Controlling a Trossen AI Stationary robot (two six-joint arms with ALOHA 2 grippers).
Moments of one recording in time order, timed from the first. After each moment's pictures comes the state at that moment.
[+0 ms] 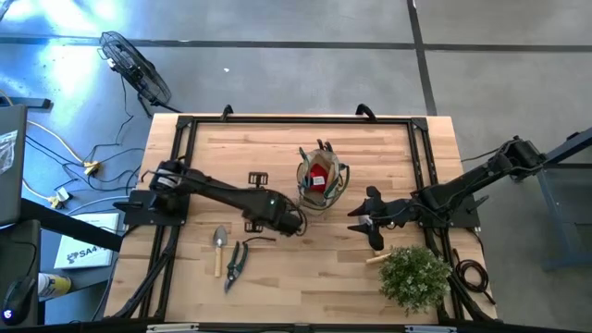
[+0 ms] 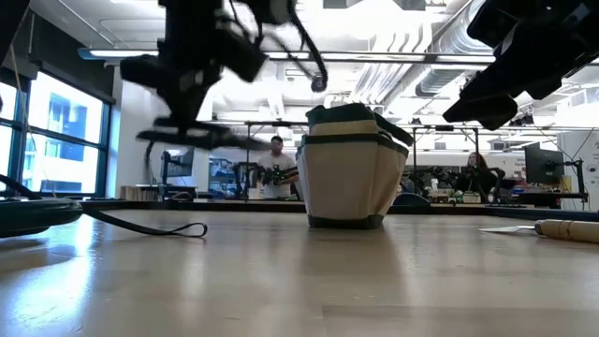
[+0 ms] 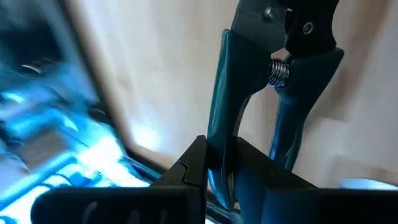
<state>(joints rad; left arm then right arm) -0.25 1.97 1.65 -1.58 -0.55 -0.32 0.38 1.02 0.39 0.13 0.28 0.41</state>
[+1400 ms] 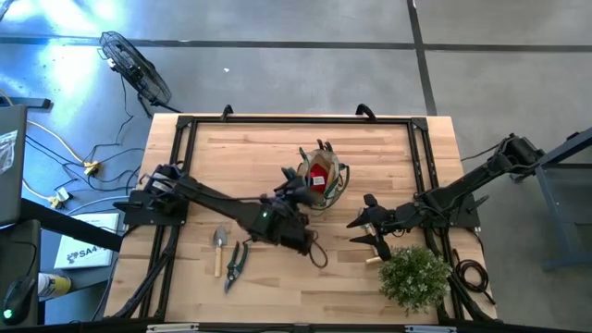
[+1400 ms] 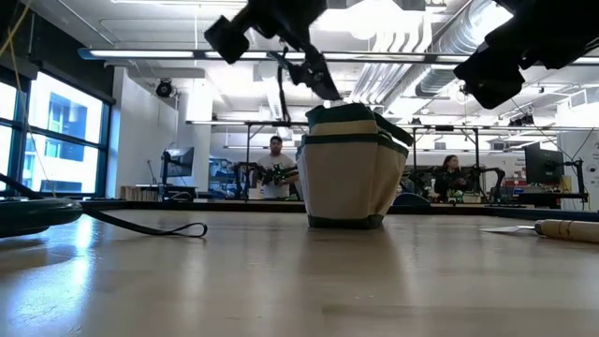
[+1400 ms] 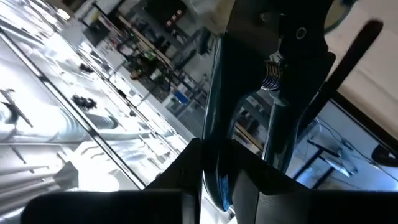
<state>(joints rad) -0.33 1.95 1.71 -0.96 -1.35 1.07 0.47 1.02 0.39 0.27 0.24 0.34</state>
